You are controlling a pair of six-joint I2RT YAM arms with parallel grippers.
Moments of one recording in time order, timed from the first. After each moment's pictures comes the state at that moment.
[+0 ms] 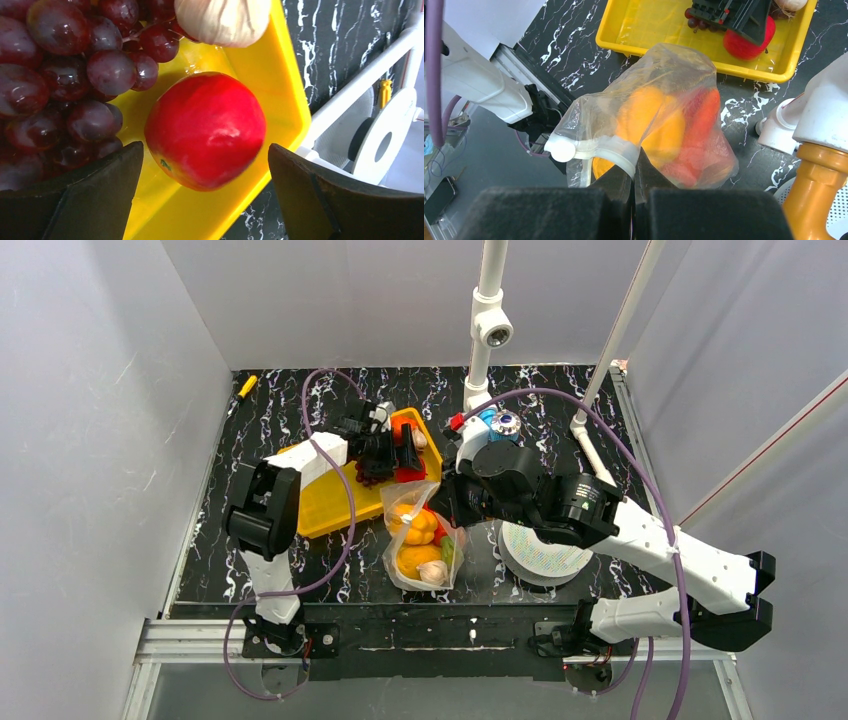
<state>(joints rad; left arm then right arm) -0.36 1.87 1.28 -0.35 0.43 -0.43 1.18 1.20 1.46 -0.77 0.18 0.52</state>
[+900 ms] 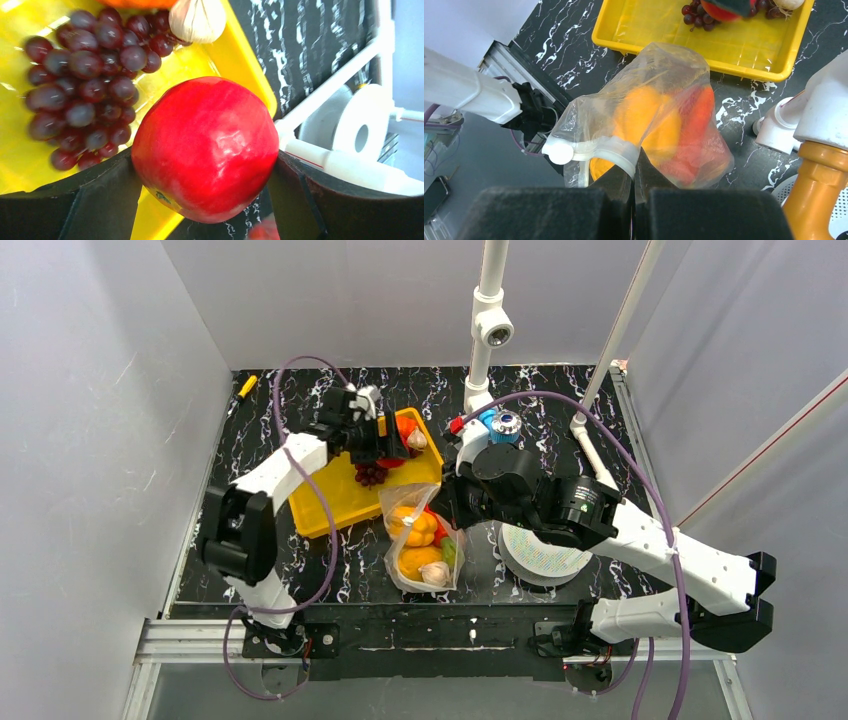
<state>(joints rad) -0.32 1.69 1.26 -0.41 0.40 -0.38 1.18 1.19 1.42 -0.75 0.19 0.50</state>
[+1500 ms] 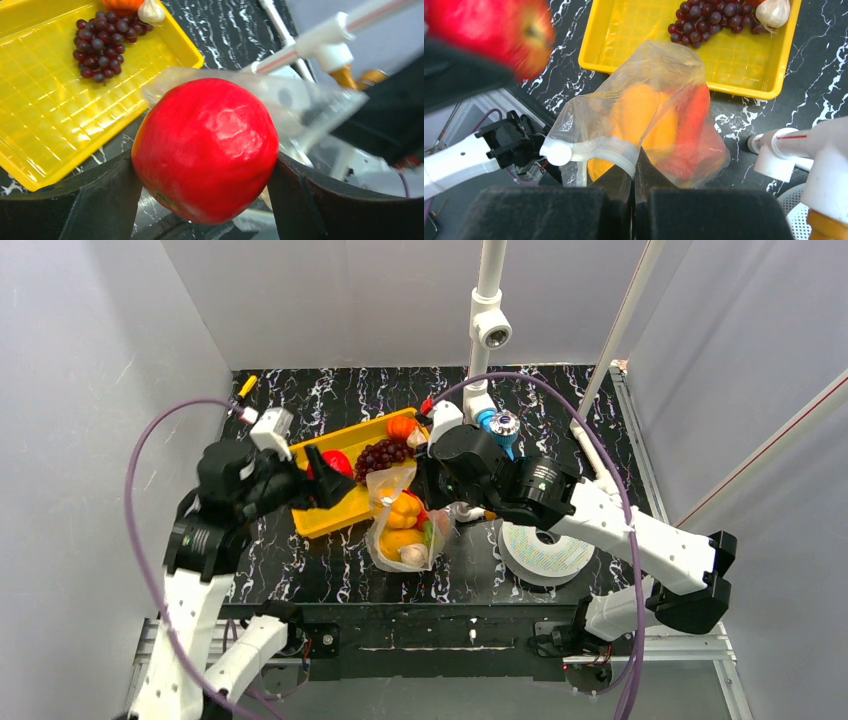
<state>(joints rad) -0.22 0.81 1.19 -0.84 0.40 -0.38 1.17 1.38 1.59 -0.77 0.26 0.52</state>
